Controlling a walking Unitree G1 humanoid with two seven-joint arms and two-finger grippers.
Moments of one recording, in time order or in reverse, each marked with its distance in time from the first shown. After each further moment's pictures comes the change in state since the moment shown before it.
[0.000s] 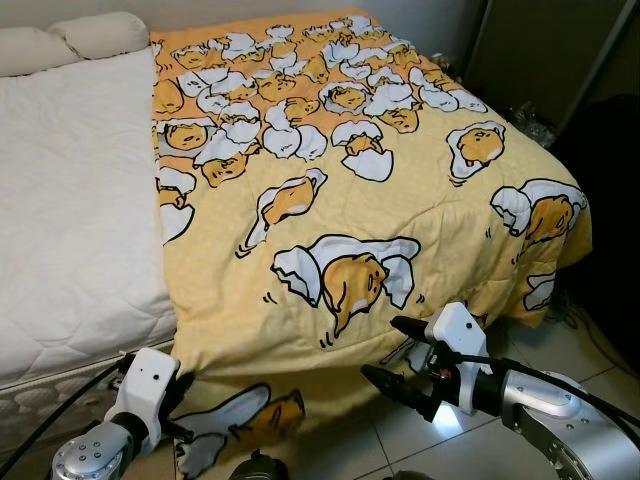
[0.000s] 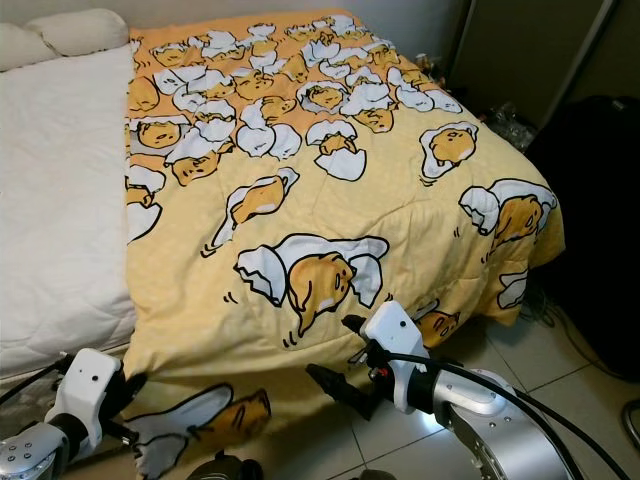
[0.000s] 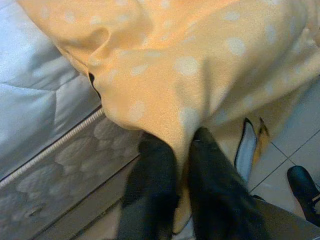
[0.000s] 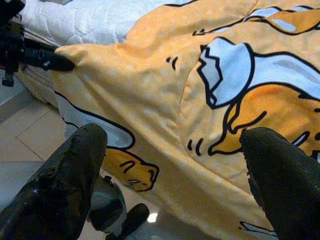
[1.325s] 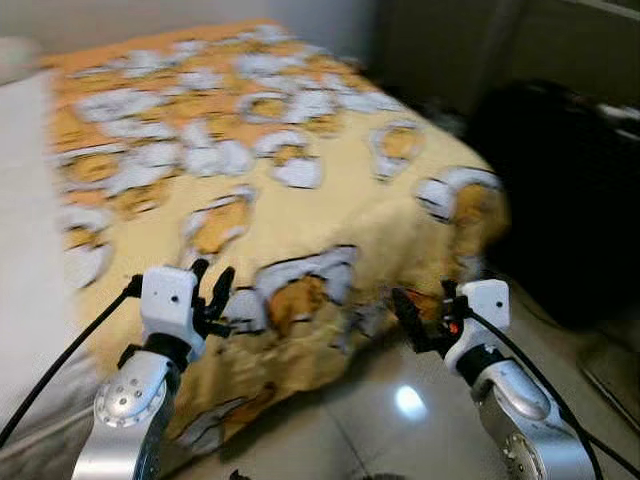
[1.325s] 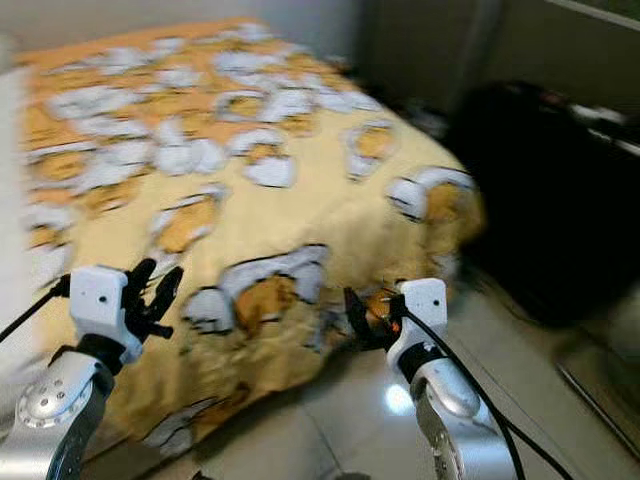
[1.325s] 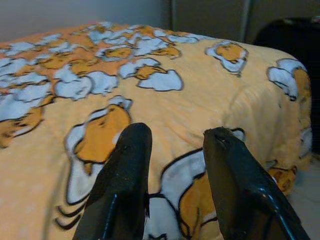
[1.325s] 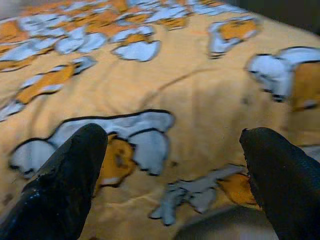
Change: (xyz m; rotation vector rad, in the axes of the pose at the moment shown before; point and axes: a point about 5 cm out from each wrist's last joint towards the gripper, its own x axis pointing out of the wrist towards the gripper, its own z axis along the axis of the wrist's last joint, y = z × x) left arm -0.001 -0.024 0.114 -0.093 -0.520 0.130; right arm 0.015 -0.024 -0.004 0.239 -0.242 -0.624
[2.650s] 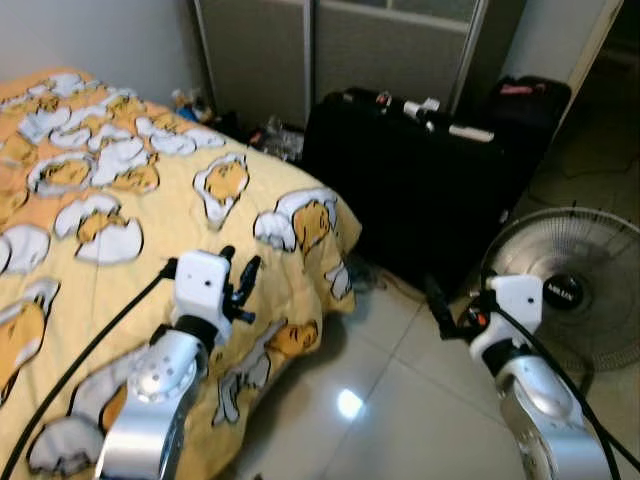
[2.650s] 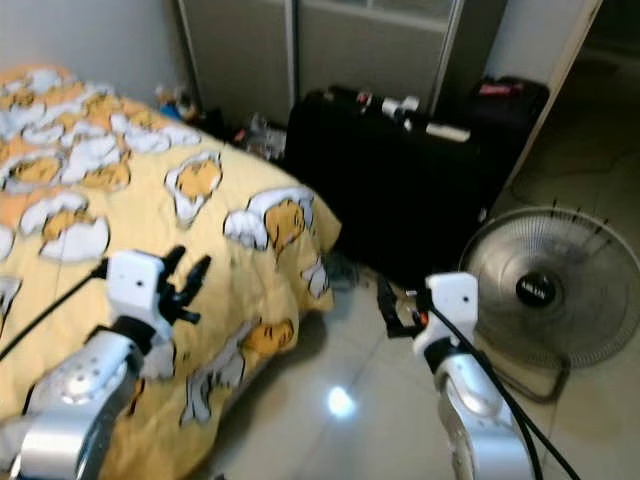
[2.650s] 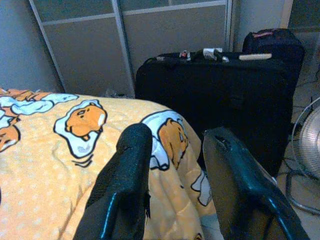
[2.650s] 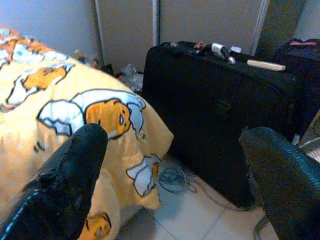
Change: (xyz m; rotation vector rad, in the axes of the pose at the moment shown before) left arm 0.022 -0.014 0.006 0.030 -0.033 -0.055; right arm 0.003 -0.019 0.009 -0.067 -0.083 -0.115
